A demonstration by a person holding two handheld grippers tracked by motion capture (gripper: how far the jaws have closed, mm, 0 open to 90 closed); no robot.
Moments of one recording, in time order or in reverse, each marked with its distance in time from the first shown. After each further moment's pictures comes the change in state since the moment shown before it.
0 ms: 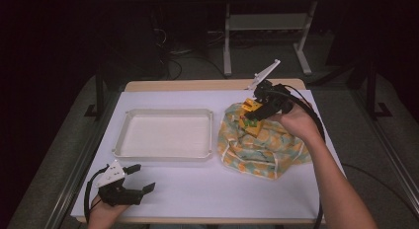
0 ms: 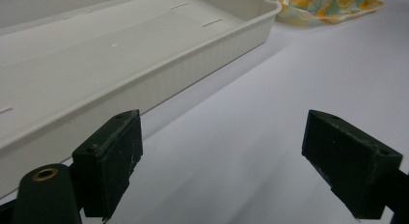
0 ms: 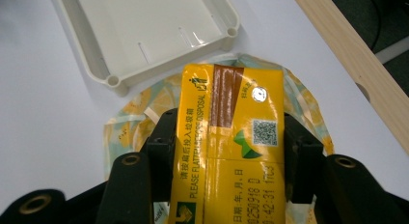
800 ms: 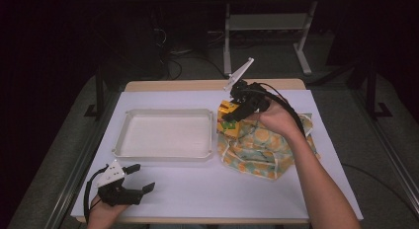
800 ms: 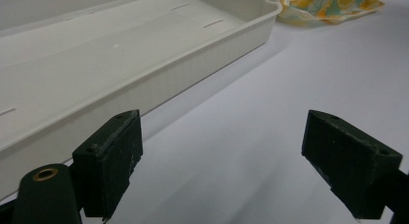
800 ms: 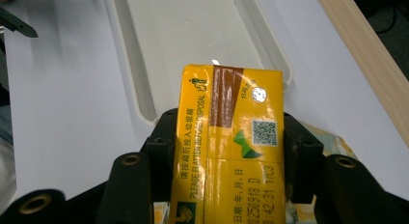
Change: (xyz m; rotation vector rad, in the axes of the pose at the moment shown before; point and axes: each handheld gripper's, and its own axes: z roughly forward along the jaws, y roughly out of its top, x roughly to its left) left arm 0.001 0.000 -0.001 -0.004 0.003 0.012; right arm 0.024 0.044 0.020 -0.038 0.122 -0.119
